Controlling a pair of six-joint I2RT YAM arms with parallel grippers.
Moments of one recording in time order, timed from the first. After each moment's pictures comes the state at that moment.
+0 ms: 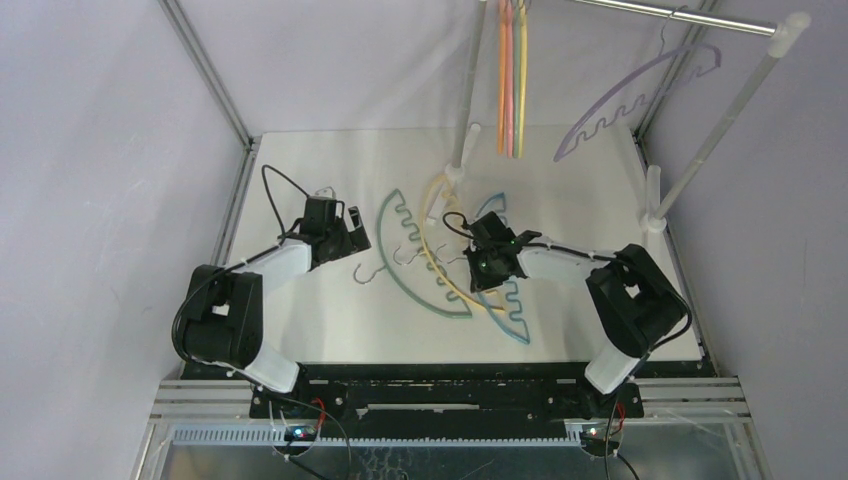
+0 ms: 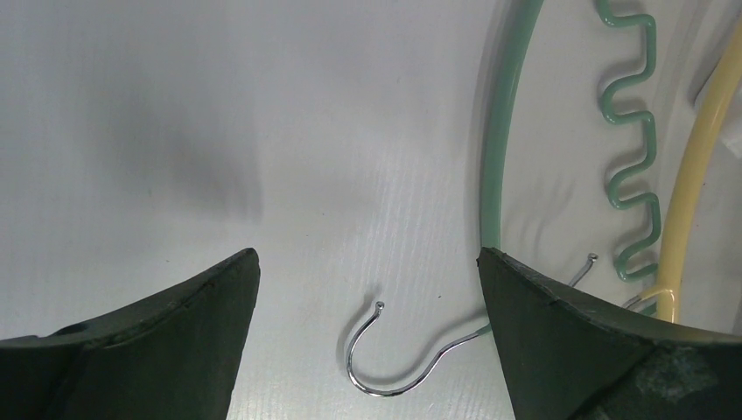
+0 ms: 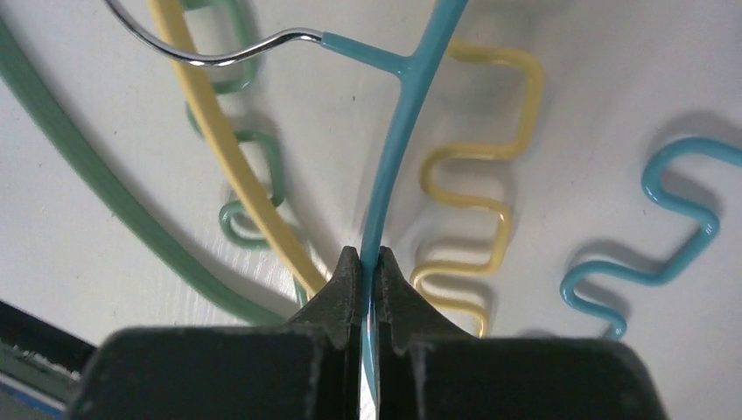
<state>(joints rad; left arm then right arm) -0.21 1.54 0.80 -0.11 -0.04 -0.47 0.64 1.68 0.94 -0.39 -0.10 0.33</state>
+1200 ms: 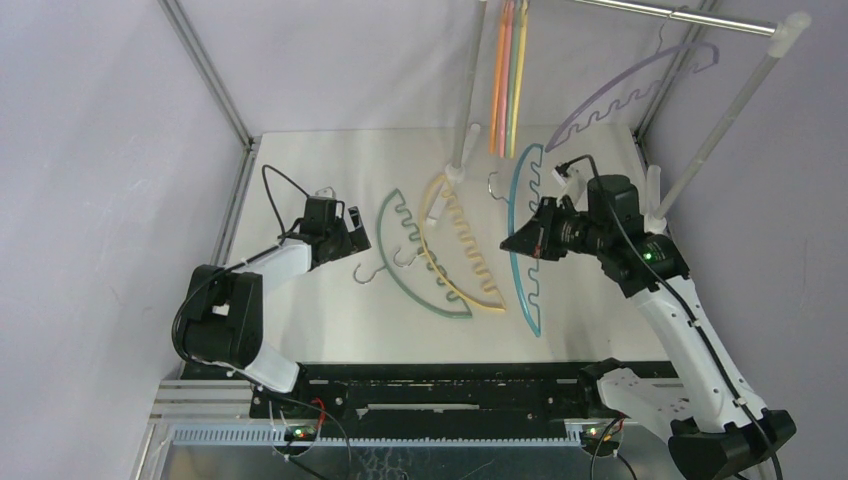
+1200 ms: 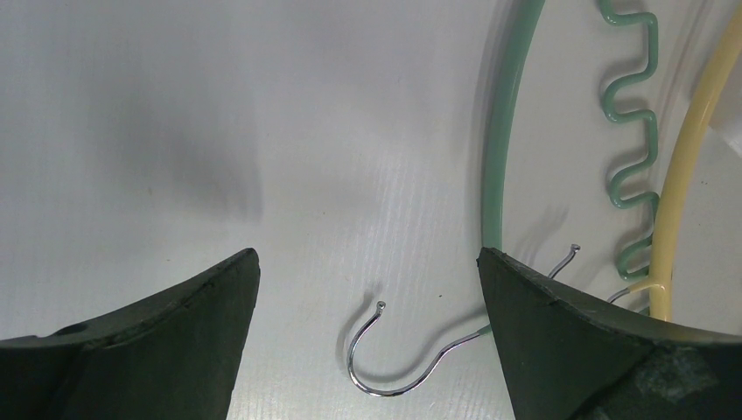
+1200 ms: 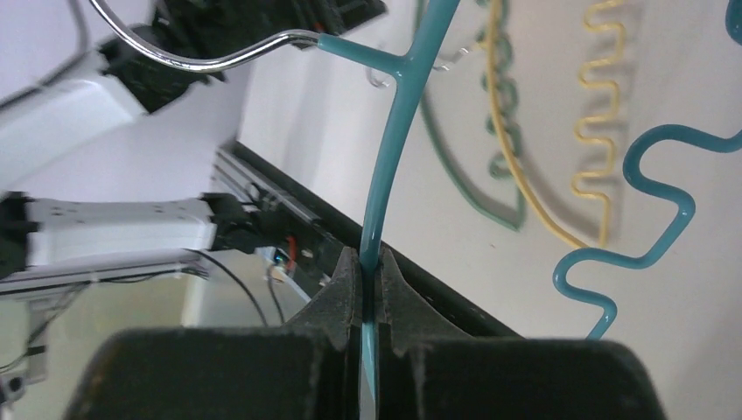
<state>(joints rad) -0.21 1.54 0.80 -0.12 -0.05 -0.47 0.33 0.97 1.13 -0.79 -0.51 0.54</state>
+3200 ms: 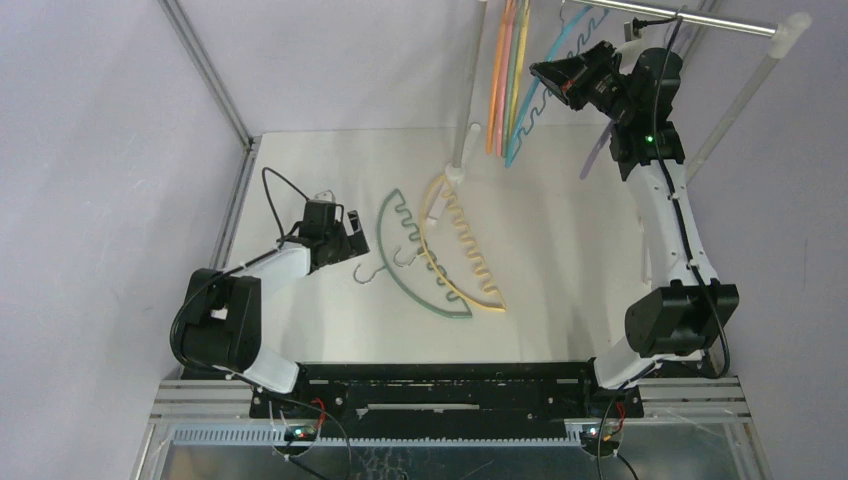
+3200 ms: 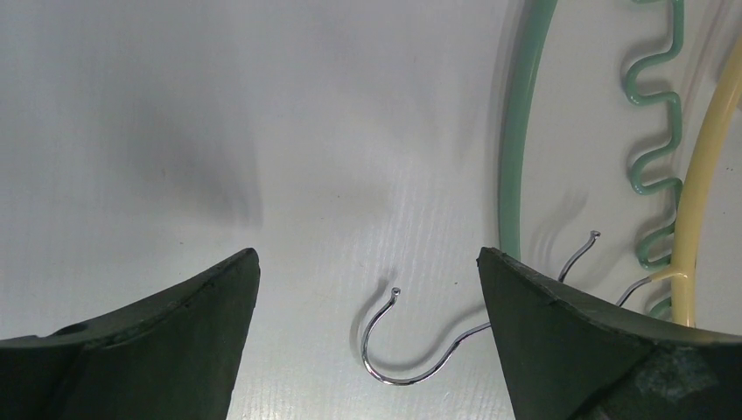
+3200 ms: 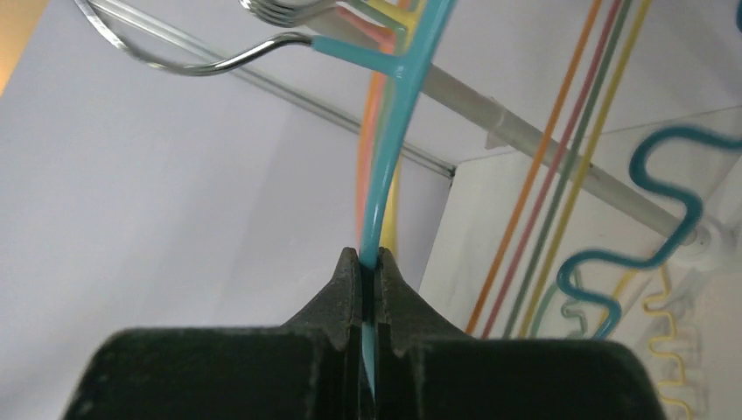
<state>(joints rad) -0.21 1.52 0.77 -0.12 -0.06 -0.45 0.02 1.56 1.73 -0.11 -0.60 1.05</state>
